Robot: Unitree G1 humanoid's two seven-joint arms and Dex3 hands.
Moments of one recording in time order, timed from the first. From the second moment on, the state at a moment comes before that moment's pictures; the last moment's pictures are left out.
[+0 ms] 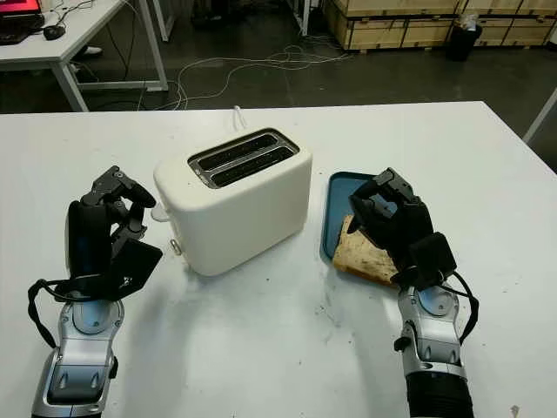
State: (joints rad) left arm 0.02 0.09 -0.01 -0.31 0.52 0.10 0.25; right arm -0.16 -0.19 -0.16 0.21 0.18 -0.20 0.27
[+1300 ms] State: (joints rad) left arm 0.01 0.09 -0.01 -0.31 0.51 0.11 0.25; right arm 0.19 -0.54 -0.14 -0.04 -0.85 -0.56 -0.32
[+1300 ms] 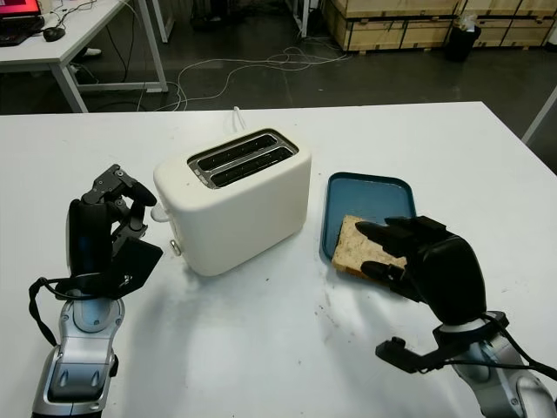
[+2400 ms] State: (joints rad) left arm 0.01 0.10 -0.02 -0.31 0.52 0.11 0.24; right arm 0.09 -0.63 0.18 0.08 -1.23 -0.03 -0.38
